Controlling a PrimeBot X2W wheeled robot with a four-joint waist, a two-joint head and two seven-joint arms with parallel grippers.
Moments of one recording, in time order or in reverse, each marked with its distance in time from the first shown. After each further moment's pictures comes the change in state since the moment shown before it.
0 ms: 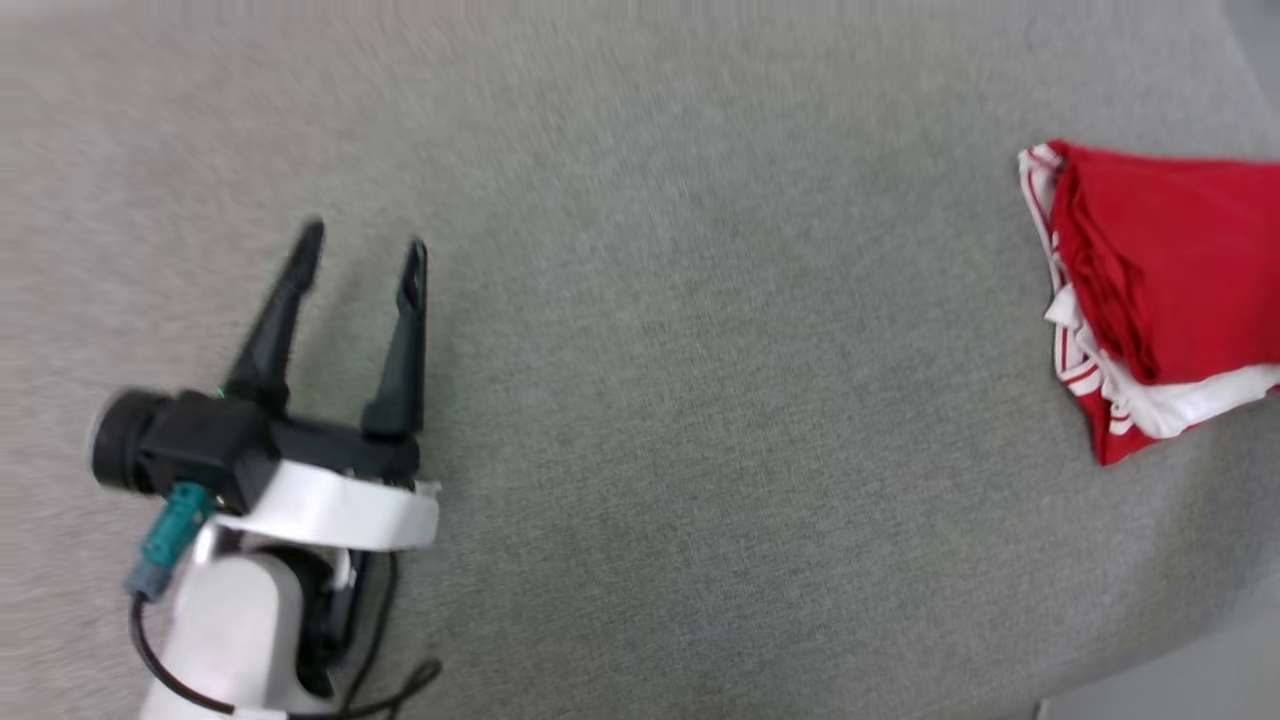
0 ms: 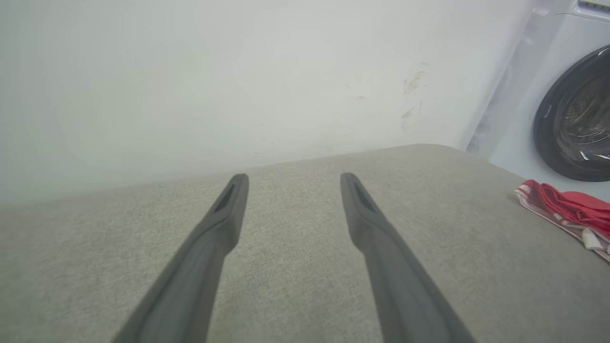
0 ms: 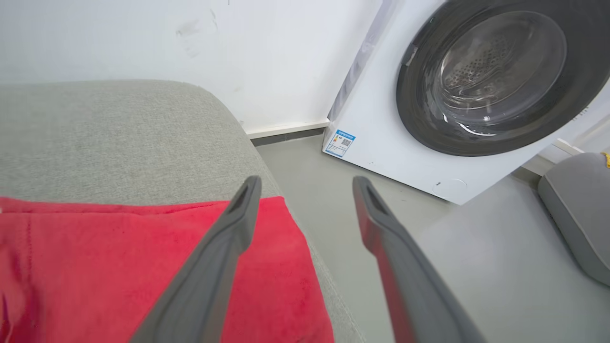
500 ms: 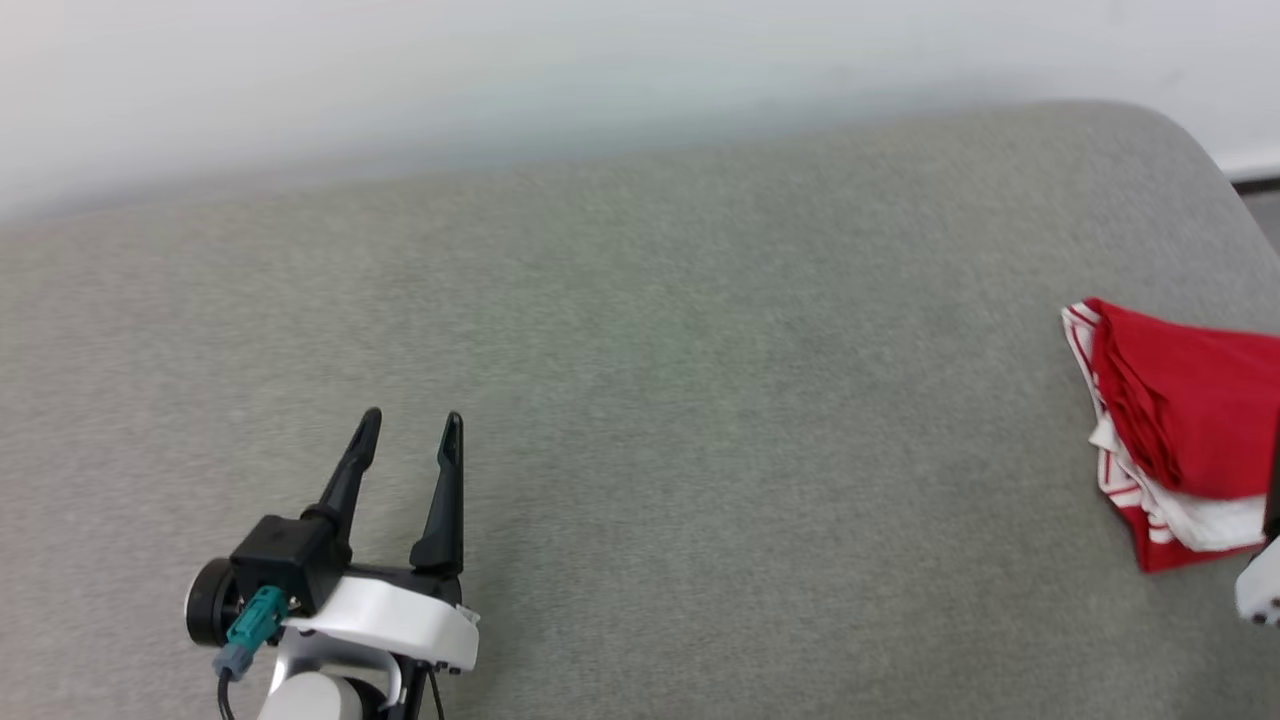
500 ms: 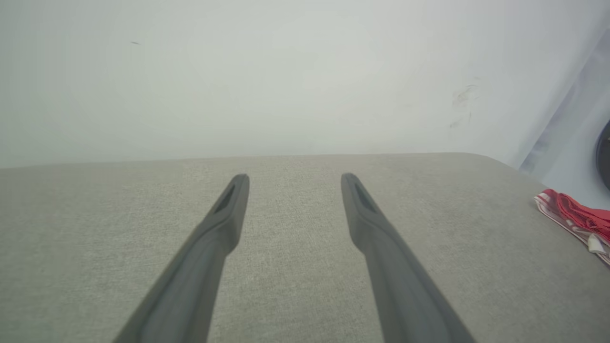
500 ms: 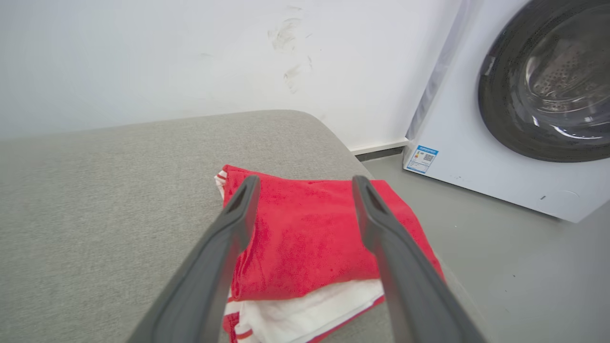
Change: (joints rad) left arm 0.178 -0.079 -0.014 0.178 -0.052 0.036 -0.046; right arm 0.455 0.136 0.063 -0.339 0.132 0.000 0.003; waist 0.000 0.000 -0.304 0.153
